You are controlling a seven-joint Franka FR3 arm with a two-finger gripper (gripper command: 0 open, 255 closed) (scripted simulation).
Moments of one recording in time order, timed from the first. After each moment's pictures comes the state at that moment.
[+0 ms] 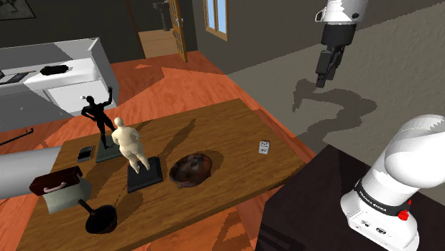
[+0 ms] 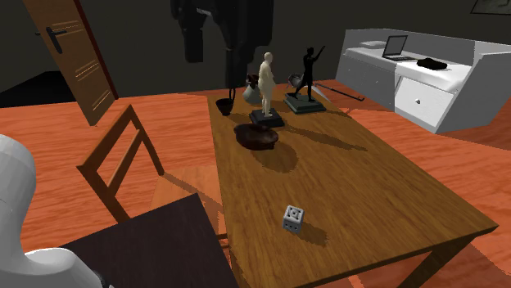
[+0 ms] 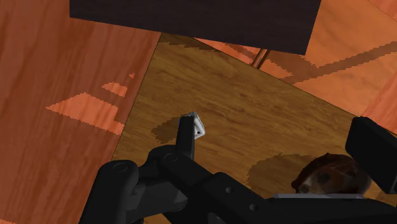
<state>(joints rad) 0.02 -0.83 -0.02 -2.39 0.07 1.47 -0.15</state>
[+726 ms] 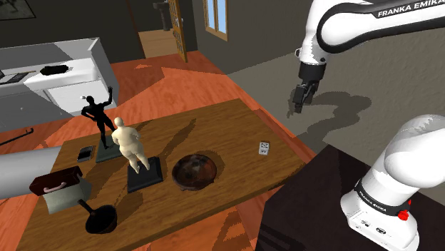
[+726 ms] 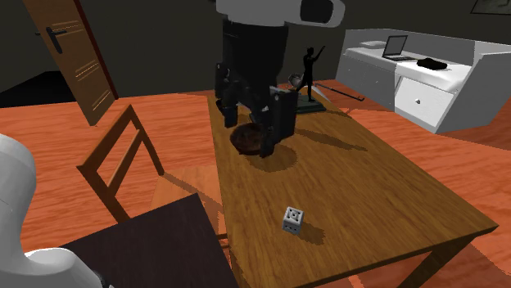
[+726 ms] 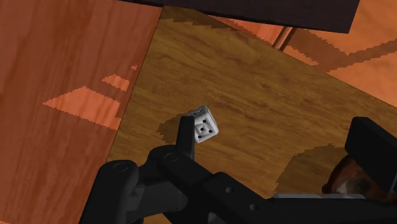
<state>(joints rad) 0.02 -0.72 0.00 -2.61 0.07 1.82 -0.15</state>
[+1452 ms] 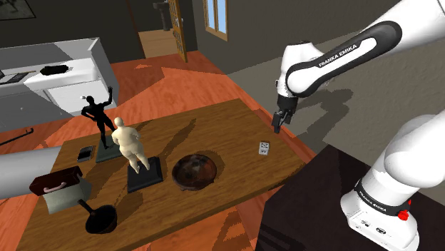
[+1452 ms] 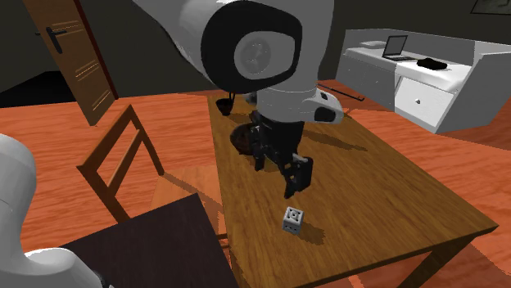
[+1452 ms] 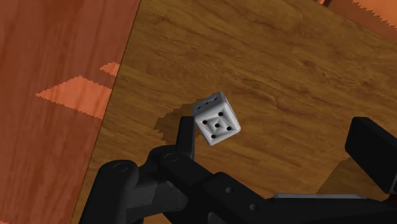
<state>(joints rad) 0.02 -0.36 0.04 -2.70 0.07 2.31 -0.13</state>
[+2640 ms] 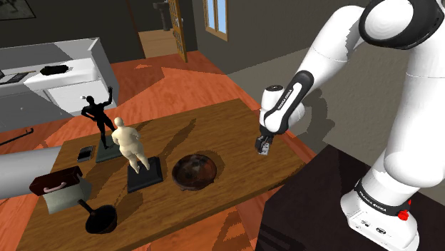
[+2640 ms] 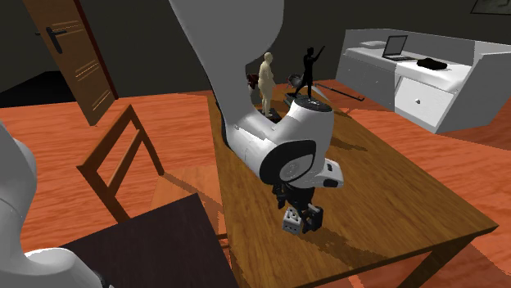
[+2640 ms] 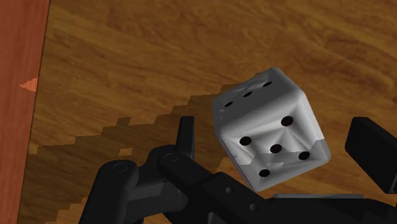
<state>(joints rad) 0.02 0.30 0.03 -2.55 -0.01 2.85 -0.06</state>
